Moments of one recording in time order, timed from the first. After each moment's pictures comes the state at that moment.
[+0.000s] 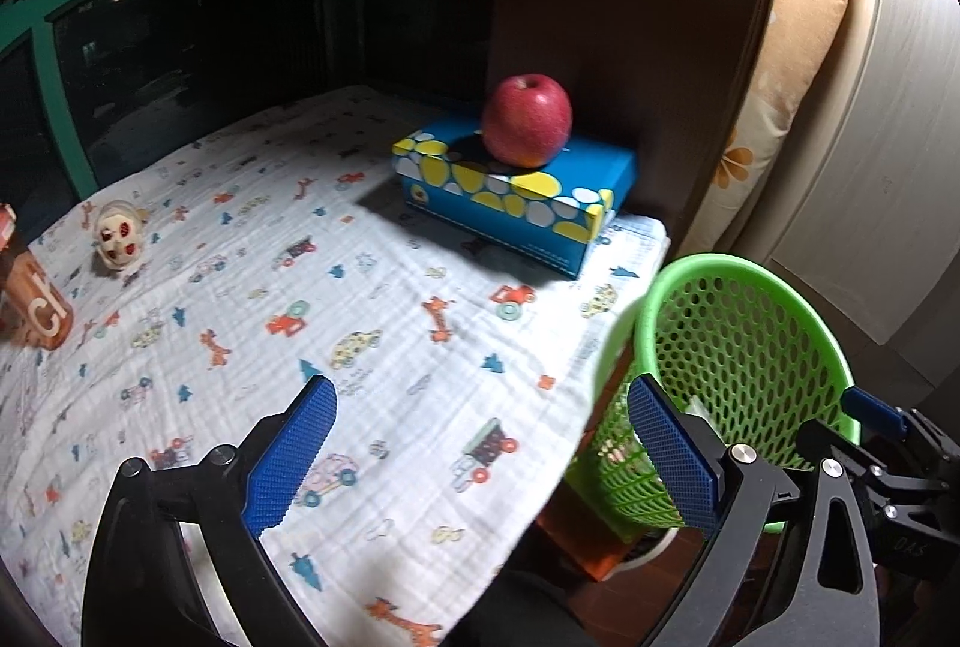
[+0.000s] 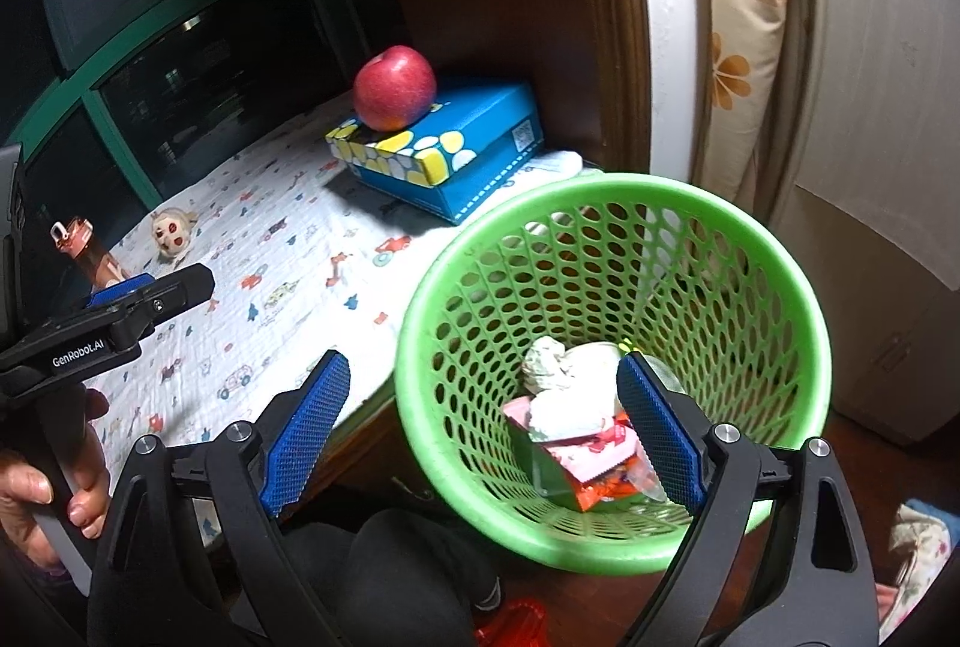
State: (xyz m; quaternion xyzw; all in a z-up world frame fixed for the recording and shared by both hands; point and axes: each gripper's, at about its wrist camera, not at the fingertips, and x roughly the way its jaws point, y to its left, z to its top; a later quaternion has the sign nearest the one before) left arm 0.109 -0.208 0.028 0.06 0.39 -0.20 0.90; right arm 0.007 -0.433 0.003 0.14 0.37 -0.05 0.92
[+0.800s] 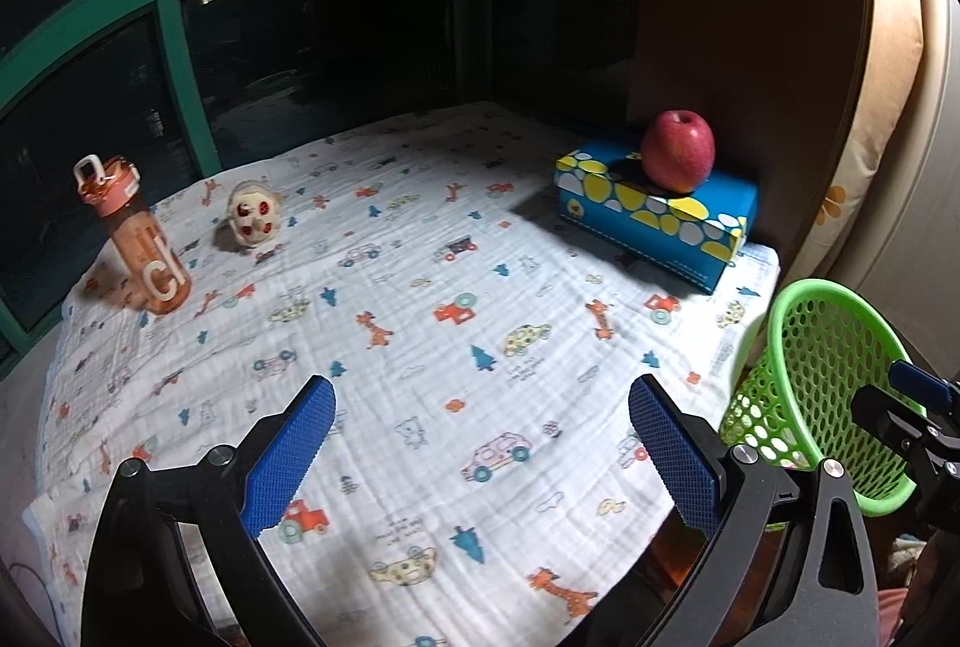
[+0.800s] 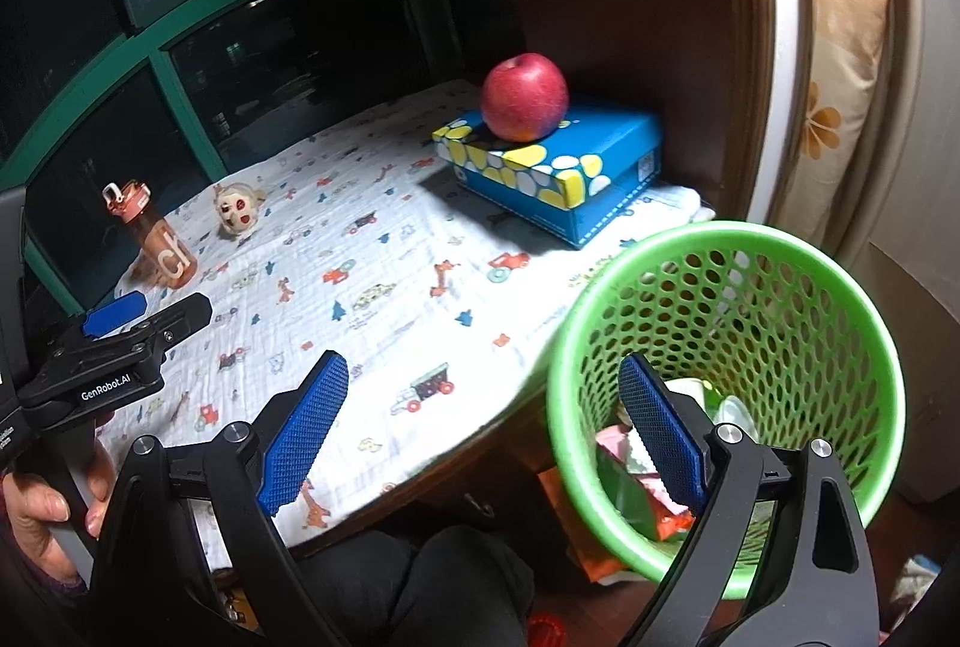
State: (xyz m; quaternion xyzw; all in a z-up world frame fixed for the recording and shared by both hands) left arm 0.098 -0.118 0.038 0.05 0.36 -0.08 0.93; right arm 0.038 -0.365 0.022 0.11 0.36 0.03 0.93
